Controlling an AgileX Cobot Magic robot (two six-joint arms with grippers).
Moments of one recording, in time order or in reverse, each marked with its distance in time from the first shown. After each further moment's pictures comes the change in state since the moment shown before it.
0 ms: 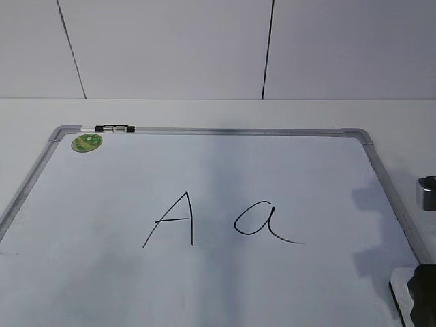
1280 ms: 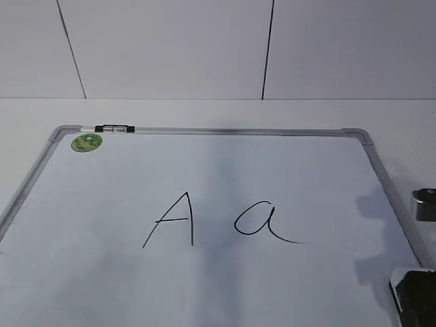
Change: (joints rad) left arm 0.000 0.000 0.000 0.000 0.000 0.000; right arm -0.039 0.055 0.070 0.016 -0.144 0.008
